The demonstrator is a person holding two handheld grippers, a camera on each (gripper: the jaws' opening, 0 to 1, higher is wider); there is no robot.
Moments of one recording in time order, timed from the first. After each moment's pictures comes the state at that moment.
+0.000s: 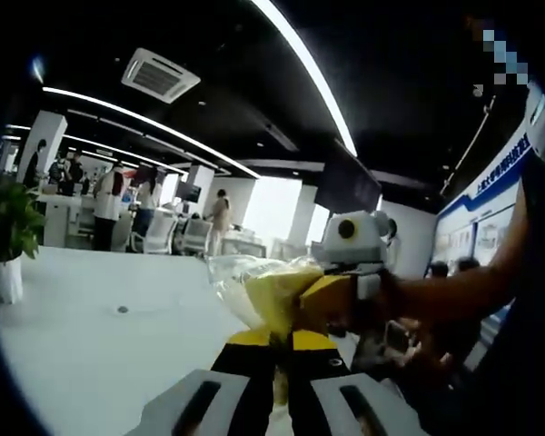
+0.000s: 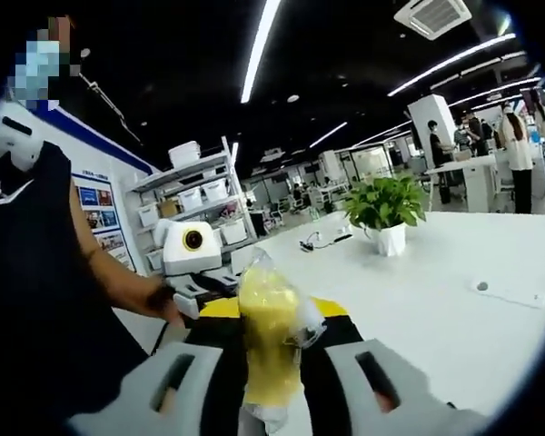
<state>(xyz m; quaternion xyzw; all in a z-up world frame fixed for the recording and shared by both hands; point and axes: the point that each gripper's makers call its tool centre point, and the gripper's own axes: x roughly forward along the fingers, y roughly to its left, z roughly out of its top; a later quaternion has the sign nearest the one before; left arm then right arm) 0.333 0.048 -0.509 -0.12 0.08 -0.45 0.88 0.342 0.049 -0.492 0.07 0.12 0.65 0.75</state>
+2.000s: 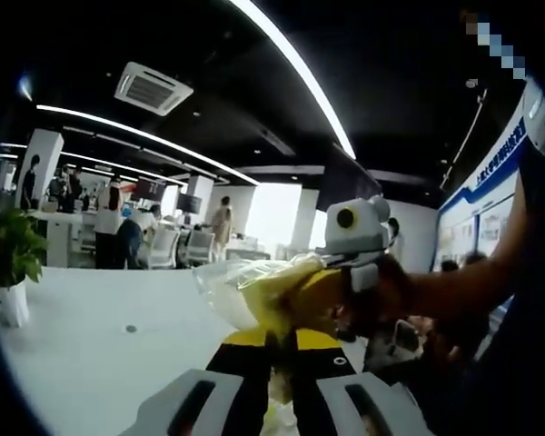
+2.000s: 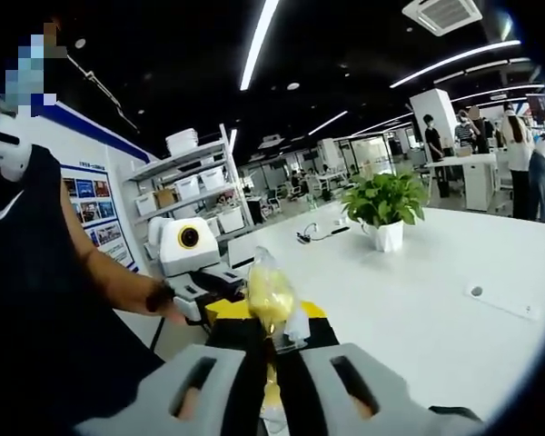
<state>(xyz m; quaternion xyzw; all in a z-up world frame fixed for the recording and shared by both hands) 0.346 0.050 -0.491 -0.09 0.05 -0.45 0.89 0.352 0.054 -0.475 0.06 0.15 0.65 0.74</state>
